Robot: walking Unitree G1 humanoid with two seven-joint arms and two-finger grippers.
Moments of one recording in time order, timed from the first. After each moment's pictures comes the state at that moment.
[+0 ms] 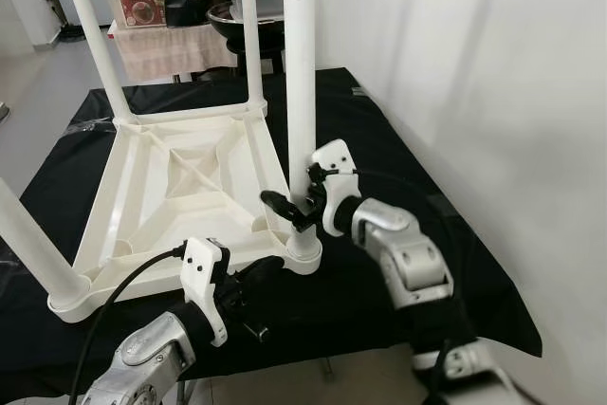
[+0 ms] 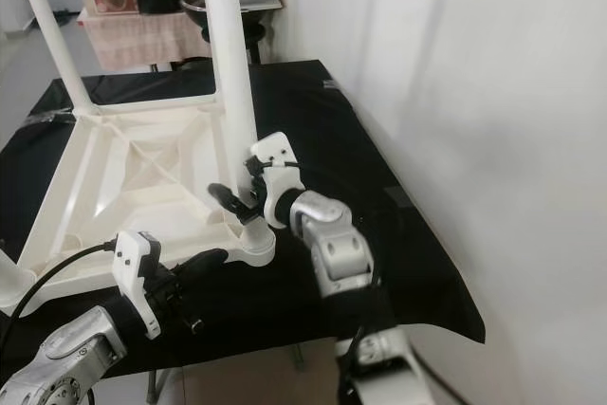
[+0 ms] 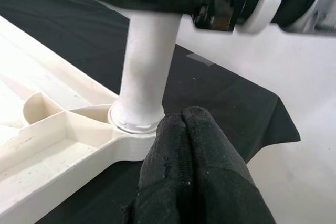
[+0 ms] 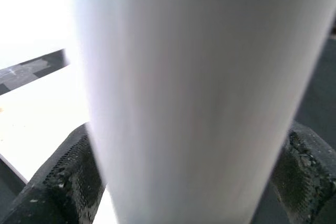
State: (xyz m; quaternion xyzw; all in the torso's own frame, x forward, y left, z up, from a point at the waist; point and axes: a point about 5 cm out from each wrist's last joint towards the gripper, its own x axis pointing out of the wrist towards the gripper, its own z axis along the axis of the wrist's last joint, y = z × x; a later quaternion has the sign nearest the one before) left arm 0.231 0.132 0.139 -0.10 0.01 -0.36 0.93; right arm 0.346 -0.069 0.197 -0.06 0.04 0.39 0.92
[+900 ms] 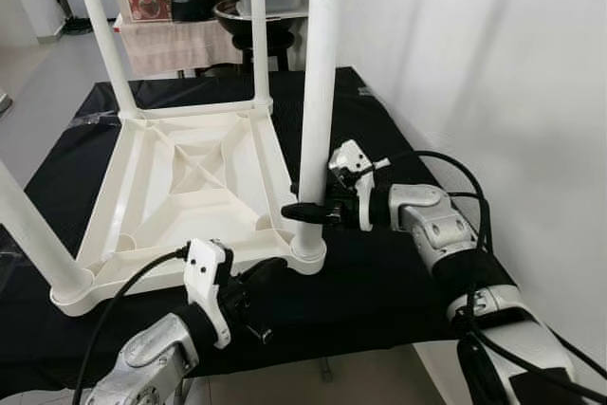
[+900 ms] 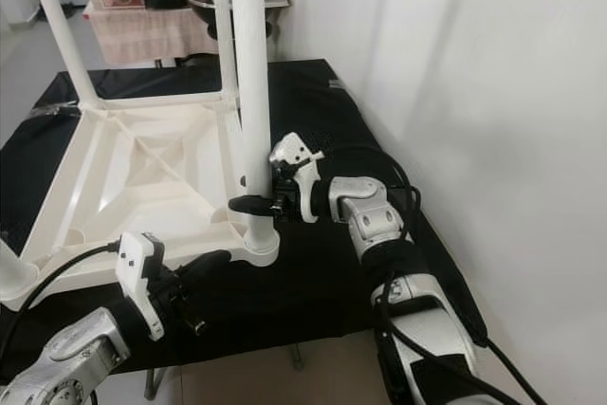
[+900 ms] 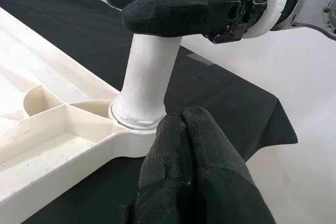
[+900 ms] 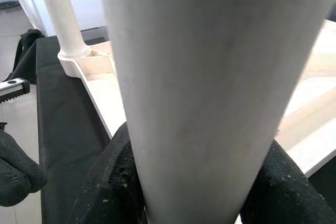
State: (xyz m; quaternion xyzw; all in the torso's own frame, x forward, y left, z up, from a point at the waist) left arm 0.230 0.126 0.137 -0.11 0.02 -0.36 0.93; right arm 0.365 -0.107 0.185 -0.08 0.07 0.56 0.82
